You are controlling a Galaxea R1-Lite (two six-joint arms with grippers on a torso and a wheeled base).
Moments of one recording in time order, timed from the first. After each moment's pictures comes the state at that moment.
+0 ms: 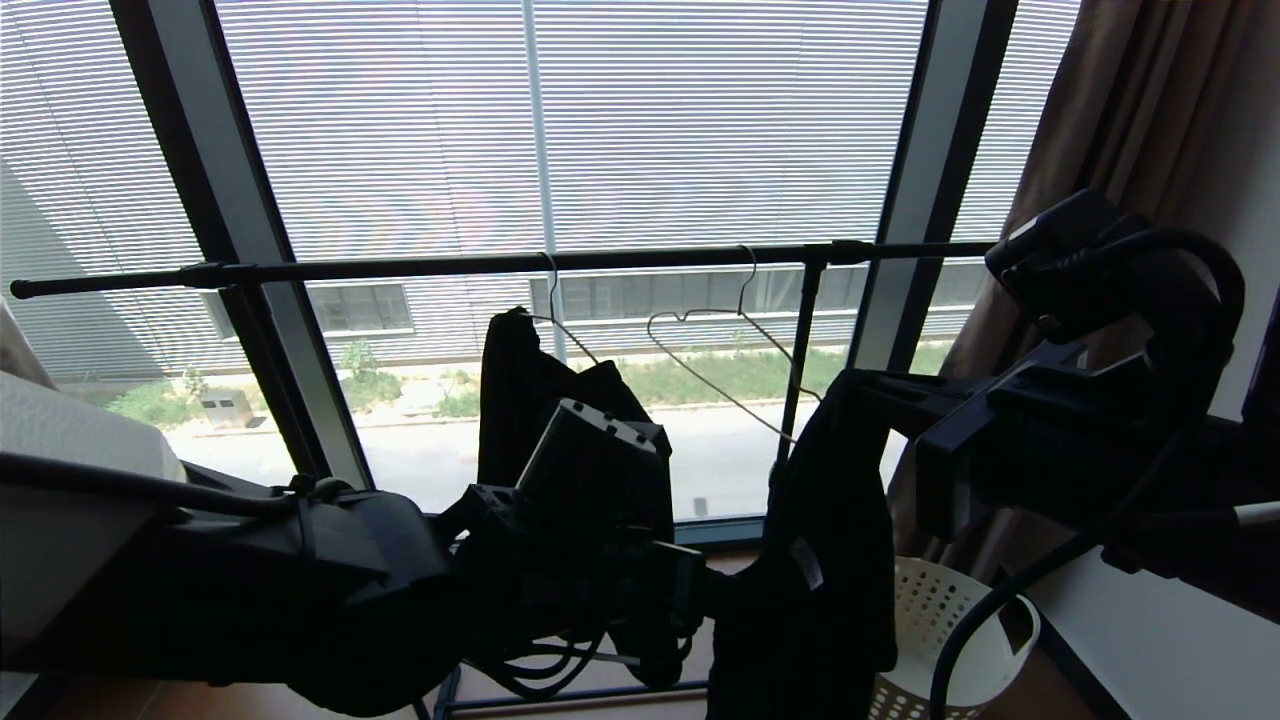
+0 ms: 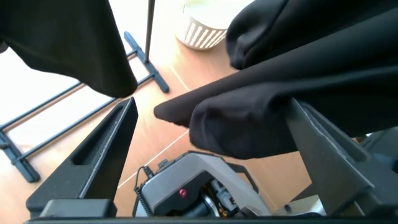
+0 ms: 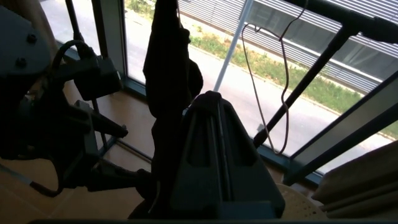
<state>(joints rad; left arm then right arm) -0.82 1.91 -0.98 -0.23 -0.02 -0.37 0.82 1.40 -0.84 -0.31 -0.33 -0.06</state>
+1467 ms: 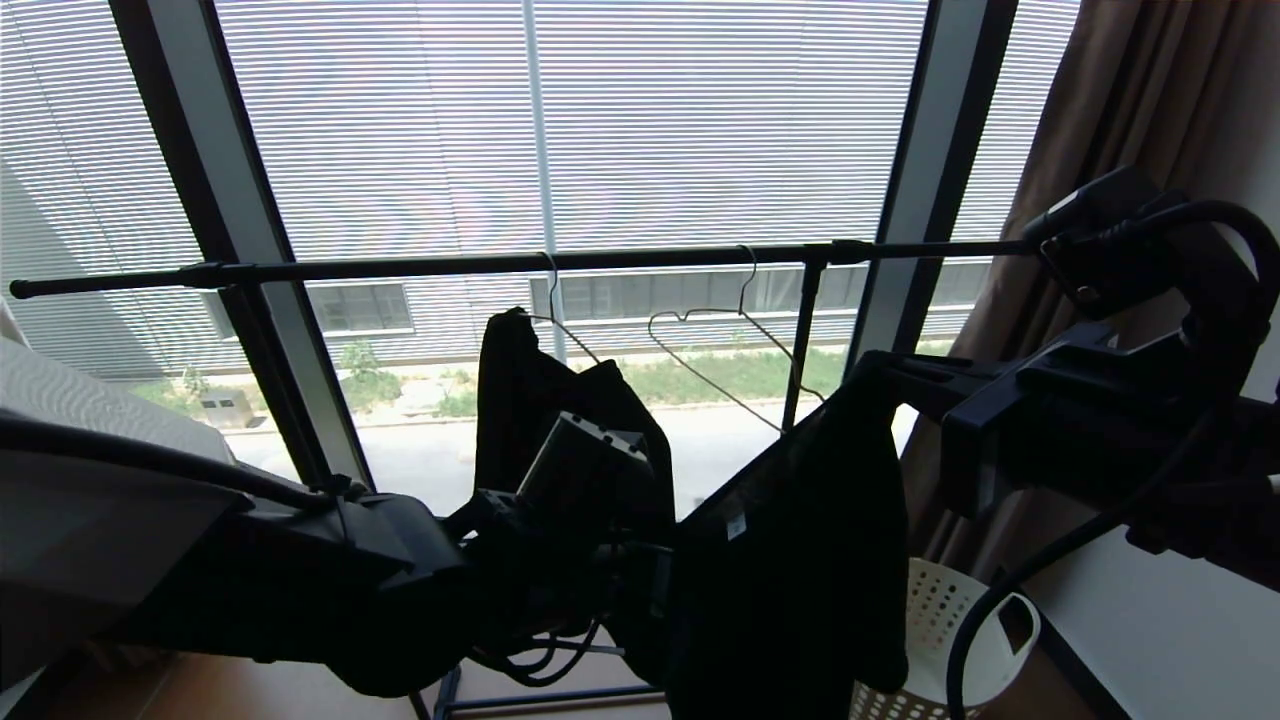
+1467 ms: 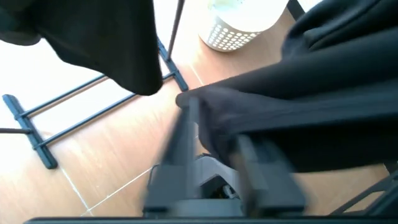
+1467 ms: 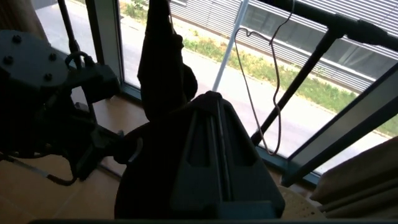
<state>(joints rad) -0.78 1.95 -0.96 -0.23 0.06 -0.37 0.77 1.38 -0.85 -0.31 -0.32 -0.06</state>
